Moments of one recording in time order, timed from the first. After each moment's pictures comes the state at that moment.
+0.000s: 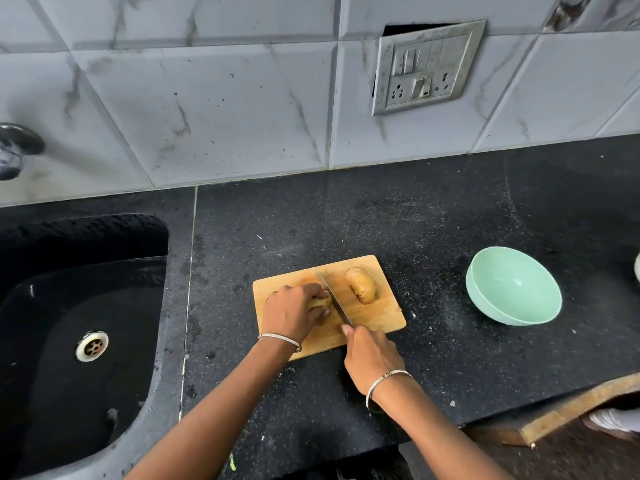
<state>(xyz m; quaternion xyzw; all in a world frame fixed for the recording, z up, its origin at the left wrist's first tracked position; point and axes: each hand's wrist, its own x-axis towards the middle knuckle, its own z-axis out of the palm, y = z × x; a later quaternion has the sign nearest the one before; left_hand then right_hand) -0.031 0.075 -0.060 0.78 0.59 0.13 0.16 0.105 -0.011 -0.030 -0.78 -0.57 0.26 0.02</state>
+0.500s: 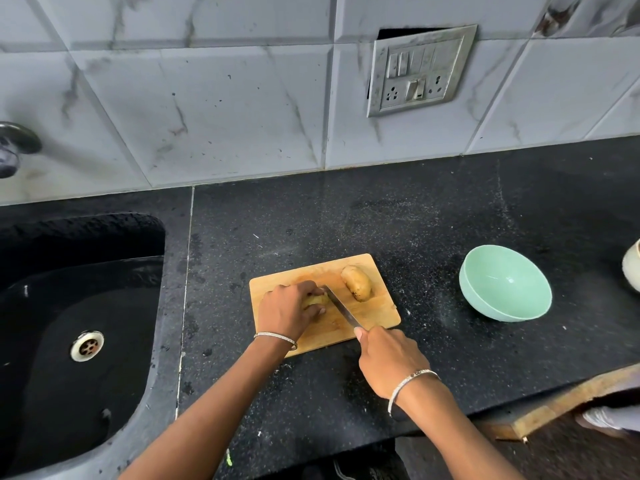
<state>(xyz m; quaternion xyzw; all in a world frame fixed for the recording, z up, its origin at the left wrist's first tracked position) -0.033 0.072 -0.061 0.77 0.60 0.15 0.17 0.125 -0.030 0.011 -0.77 -0.59 0.24 -0.02</state>
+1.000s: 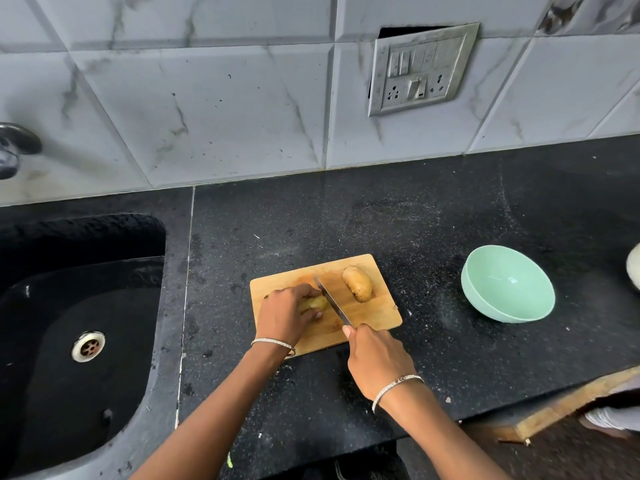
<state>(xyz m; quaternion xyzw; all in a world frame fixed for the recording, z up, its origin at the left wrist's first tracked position) -0.038 0.068 -0.067 0.75 0.59 0.20 0.24 0.113 -0.025 -0.010 -0.76 -0.61 0.23 0.02</state>
